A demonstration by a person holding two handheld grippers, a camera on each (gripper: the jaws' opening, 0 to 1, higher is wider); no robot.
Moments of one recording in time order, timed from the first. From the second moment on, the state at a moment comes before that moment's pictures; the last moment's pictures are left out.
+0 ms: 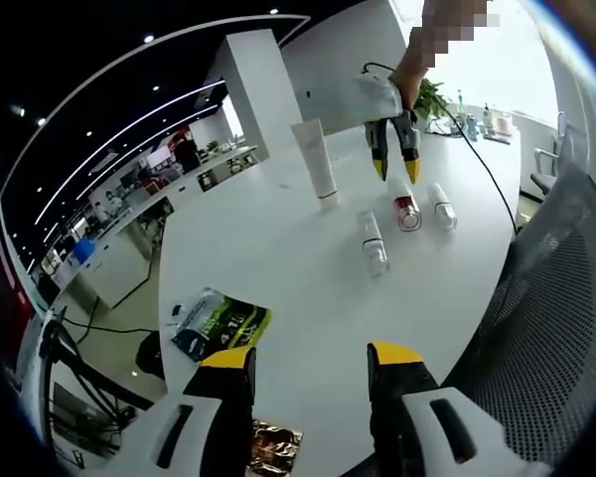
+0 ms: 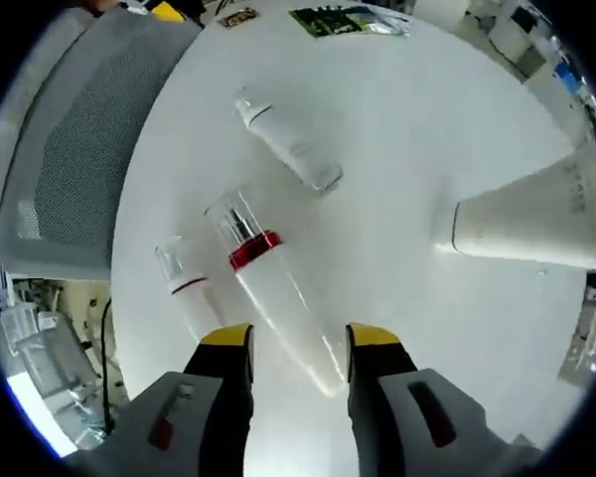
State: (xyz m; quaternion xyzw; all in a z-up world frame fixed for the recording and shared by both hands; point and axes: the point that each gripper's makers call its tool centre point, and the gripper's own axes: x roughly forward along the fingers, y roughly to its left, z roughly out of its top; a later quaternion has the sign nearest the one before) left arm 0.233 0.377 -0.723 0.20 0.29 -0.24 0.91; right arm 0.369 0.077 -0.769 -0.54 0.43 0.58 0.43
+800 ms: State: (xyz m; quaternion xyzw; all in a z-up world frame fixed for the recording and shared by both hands) left arm 0.232 0.376 -0.729 0.20 0.31 -0.24 0.90; right arm 0.361 0.086 -0.805 -0.64 0.39 0.58 0.32
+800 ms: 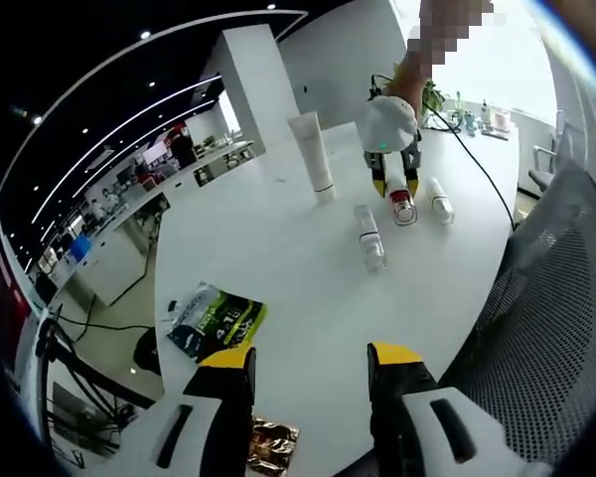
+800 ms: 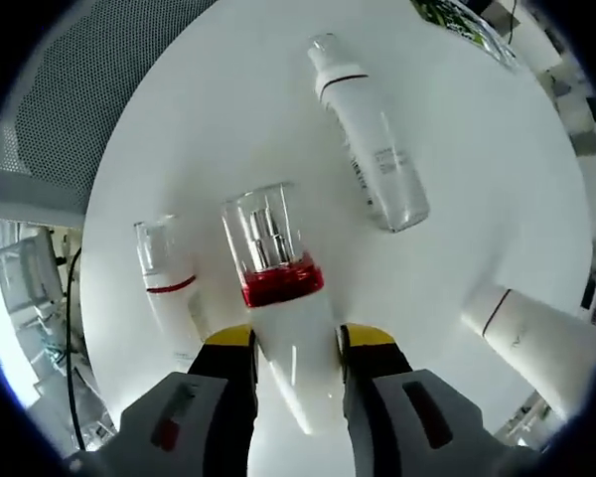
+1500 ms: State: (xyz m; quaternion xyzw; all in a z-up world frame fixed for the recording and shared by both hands) left arm 0.229 0.376 -0.735 0.20 0.32 -0.24 0.89; right arm 0.360 0.085 -0.806 -0.63 0.38 0.58 0.35
